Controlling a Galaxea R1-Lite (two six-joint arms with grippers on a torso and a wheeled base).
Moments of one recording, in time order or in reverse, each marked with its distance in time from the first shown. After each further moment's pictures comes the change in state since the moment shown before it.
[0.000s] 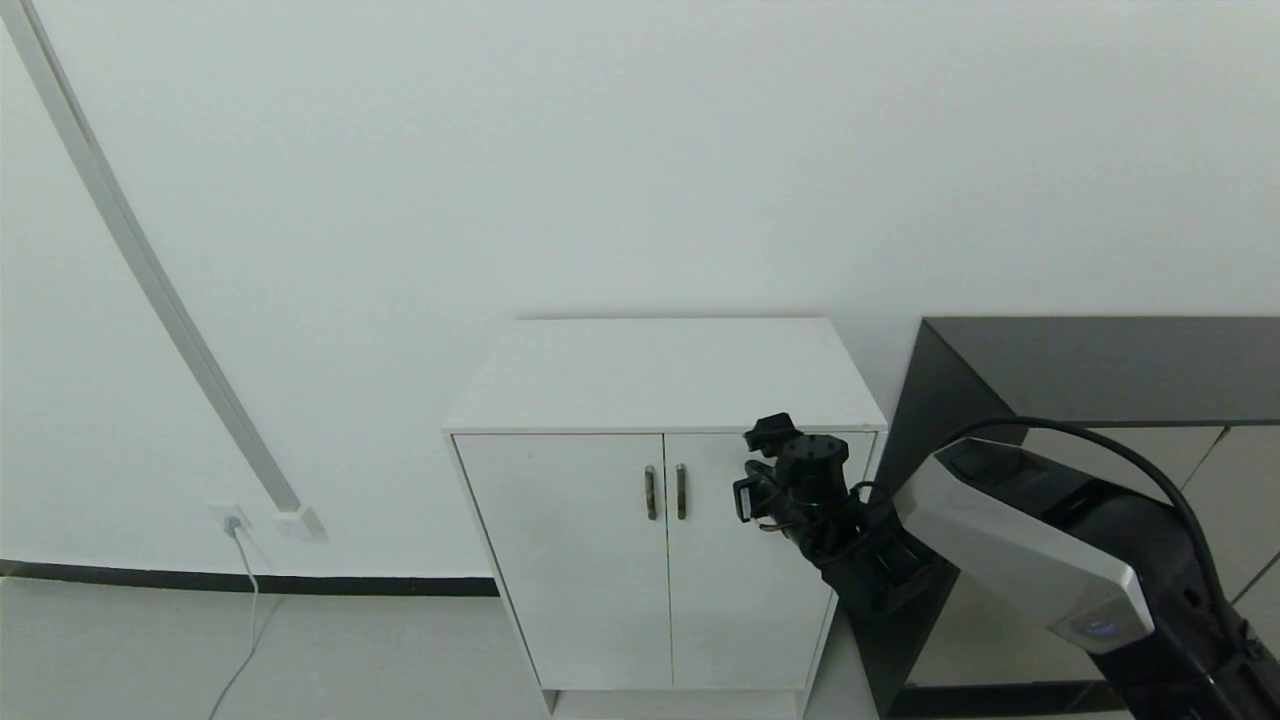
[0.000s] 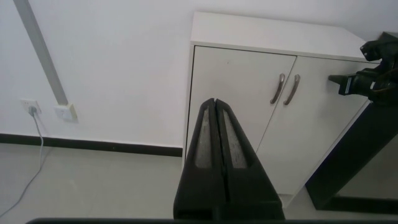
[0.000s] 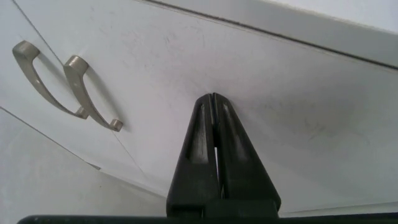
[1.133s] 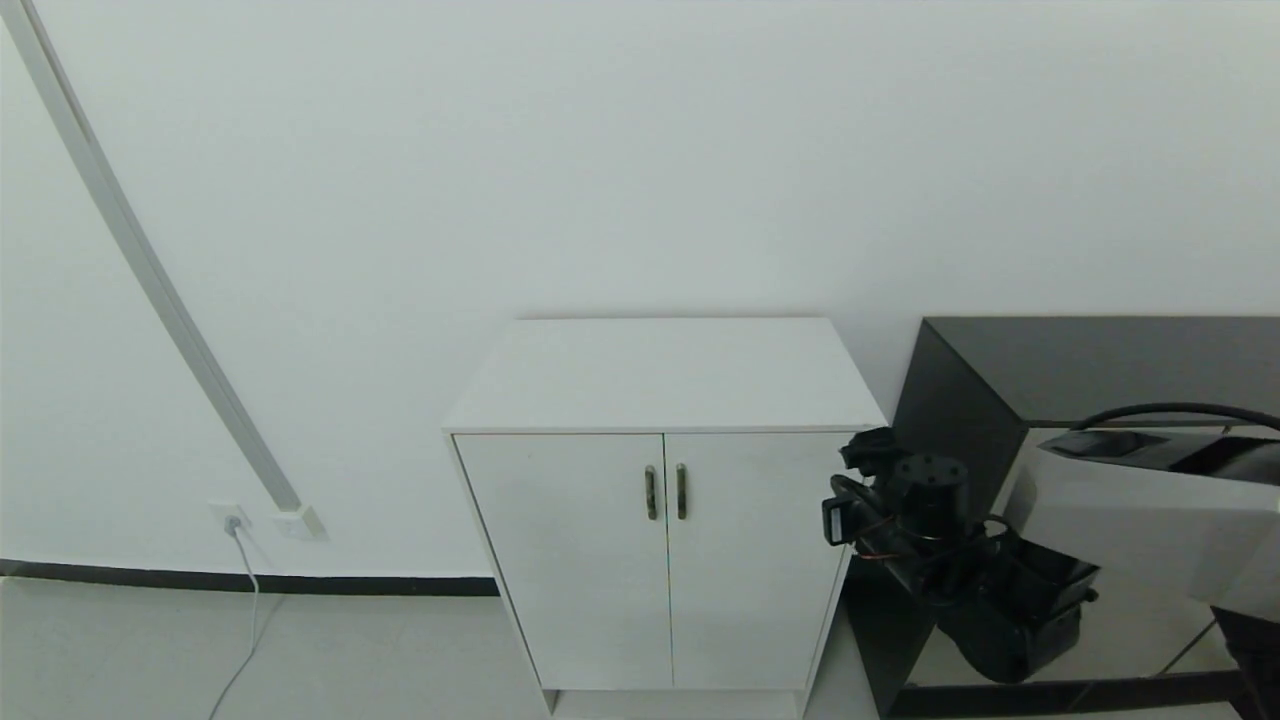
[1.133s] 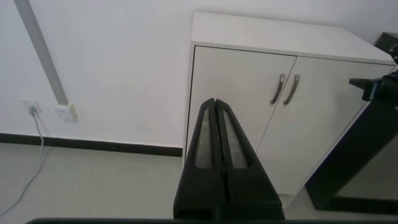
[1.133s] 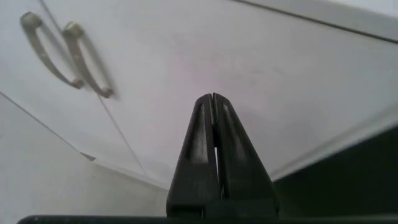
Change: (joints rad) left arm 0.000 0.000 0.000 -0.001 0.000 -0.002; right arm -0.116 -0.233 0.580 -0.352 -0.009 -0.020
